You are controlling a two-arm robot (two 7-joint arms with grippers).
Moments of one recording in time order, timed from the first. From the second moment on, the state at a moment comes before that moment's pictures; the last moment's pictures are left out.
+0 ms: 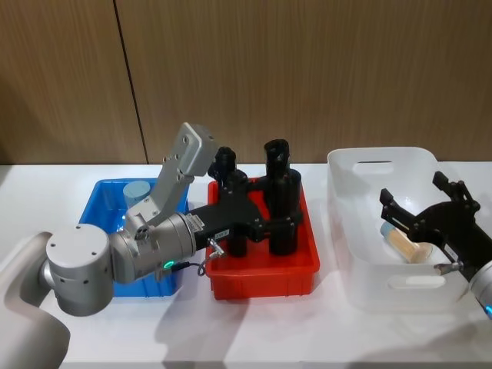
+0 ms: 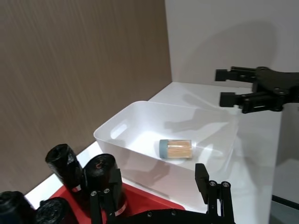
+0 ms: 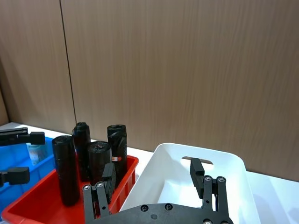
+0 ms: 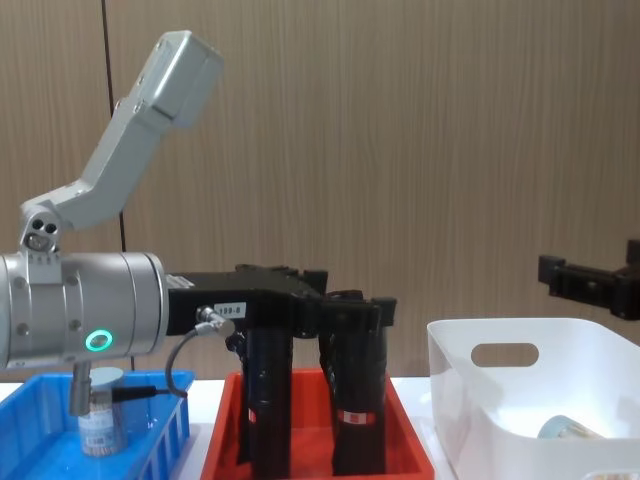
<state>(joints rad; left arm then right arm) -0.41 0.37 0.41 -1.40 -0.35 0.14 -0.62 0.02 0.35 -0.23 -1.74 0.30 0.05 0.10</state>
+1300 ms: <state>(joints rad) -0.26 0.38 0.45 -1.59 -0.23 0.03 -0.11 -0.01 0.34 -0.23 -1.77 0.29 0.03 0.07</state>
